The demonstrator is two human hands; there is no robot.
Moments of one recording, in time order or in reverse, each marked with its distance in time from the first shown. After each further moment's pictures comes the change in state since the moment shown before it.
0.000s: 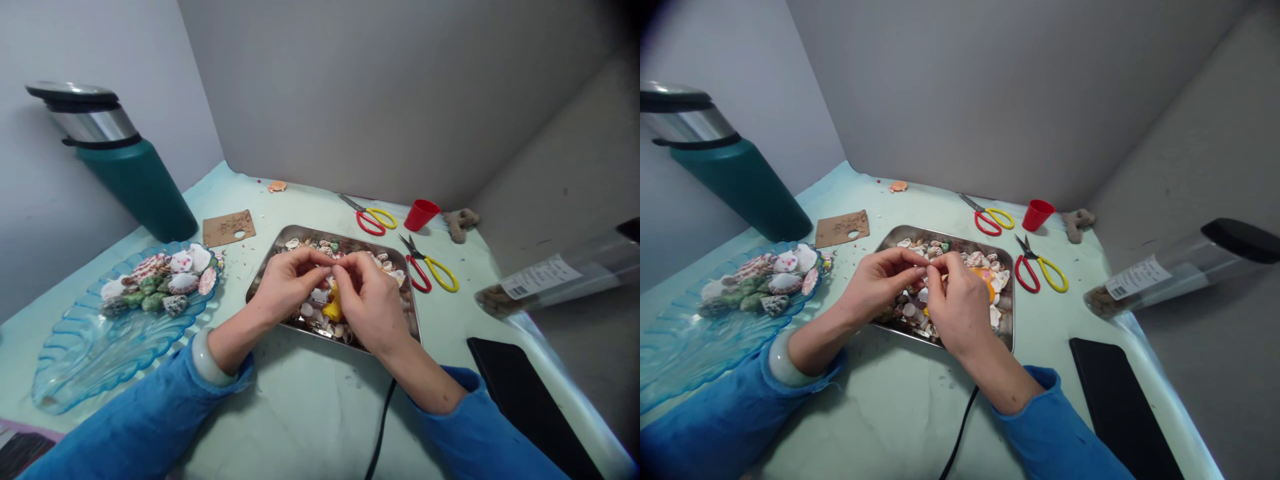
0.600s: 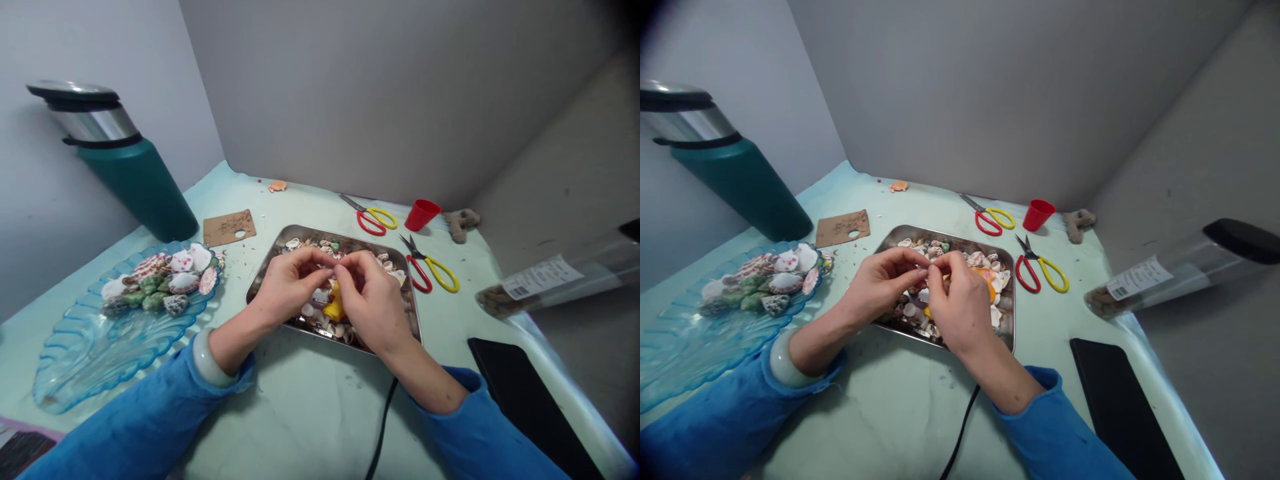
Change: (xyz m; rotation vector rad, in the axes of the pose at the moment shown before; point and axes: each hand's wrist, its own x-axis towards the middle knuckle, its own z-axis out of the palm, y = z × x) left_hand 0.002 -0.010 -0.002 0.018 -0.039 0.051; right_hand 0.002 0.000 -0.001 0.037 -0.012 0.048
